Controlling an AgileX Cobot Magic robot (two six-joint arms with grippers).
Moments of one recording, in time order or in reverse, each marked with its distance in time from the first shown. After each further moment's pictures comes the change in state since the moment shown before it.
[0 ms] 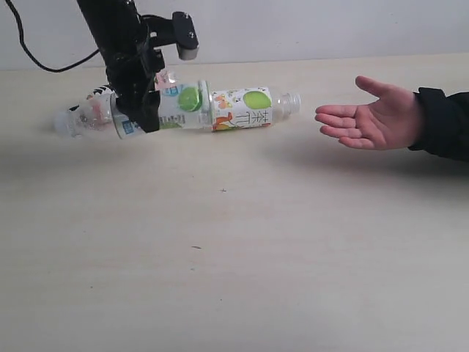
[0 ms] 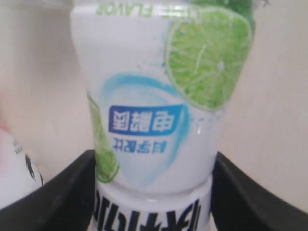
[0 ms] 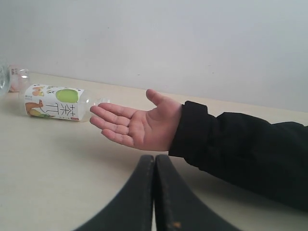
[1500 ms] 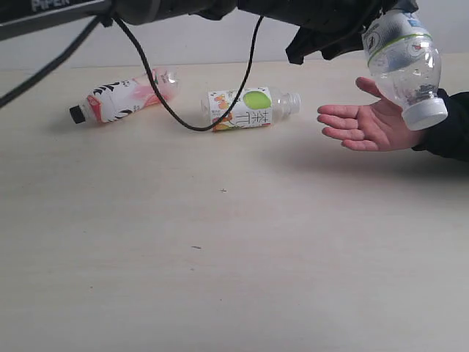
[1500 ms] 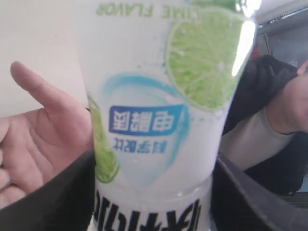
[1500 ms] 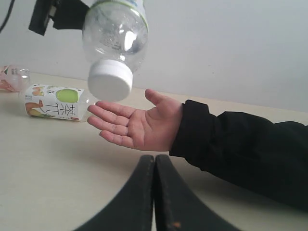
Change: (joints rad) left arm -0.356 0.027 -0.085 -0.830 -0.785 -1.144; right arm 0.000 0.000 0.000 0.000 0.000 0.000
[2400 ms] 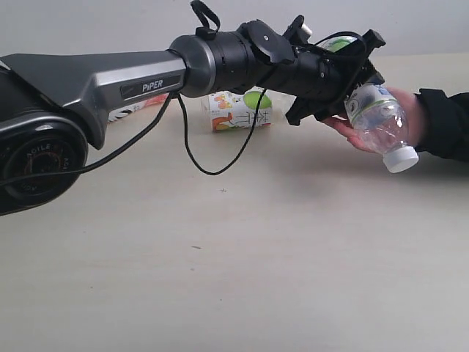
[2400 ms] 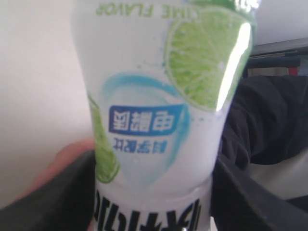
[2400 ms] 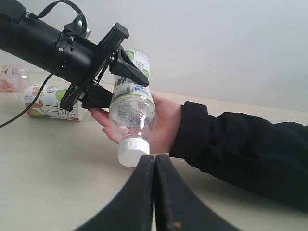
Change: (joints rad) left arm 0.031 0.313 -0.154 -0.129 -0.018 0.006; right arm 0.000 0.000 0.000 0.000 0.000 0.000
